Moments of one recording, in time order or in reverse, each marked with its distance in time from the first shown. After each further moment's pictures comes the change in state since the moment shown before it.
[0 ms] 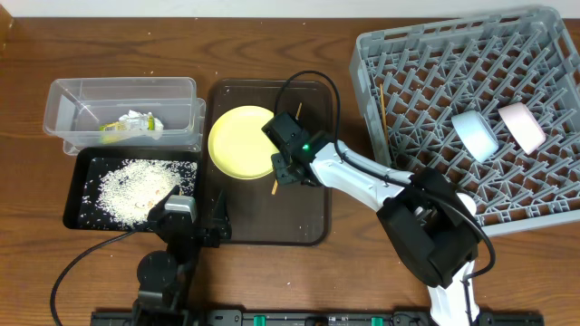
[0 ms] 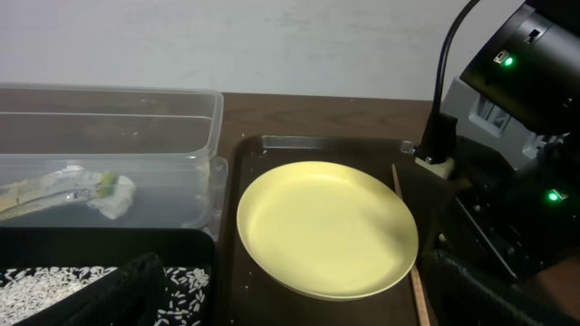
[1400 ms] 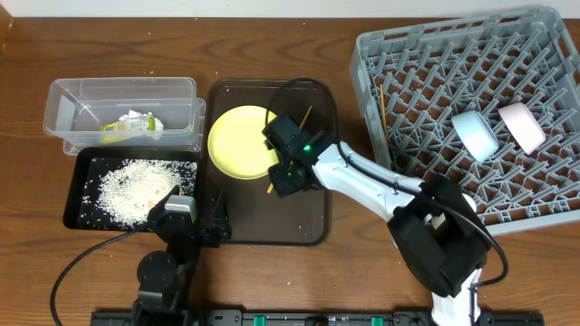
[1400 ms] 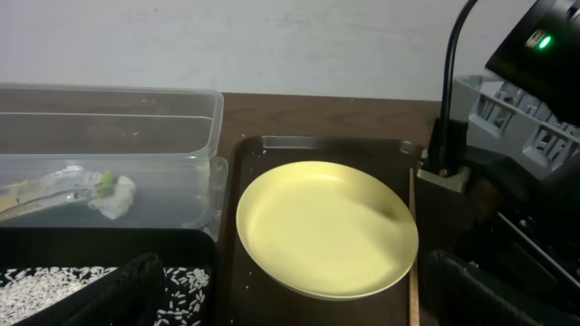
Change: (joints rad) left arm 0.000 0.000 0.000 0.000 0.000 0.000; right arm 0.023 -0.061 -0.001 -0.109 -0.162 -0.136
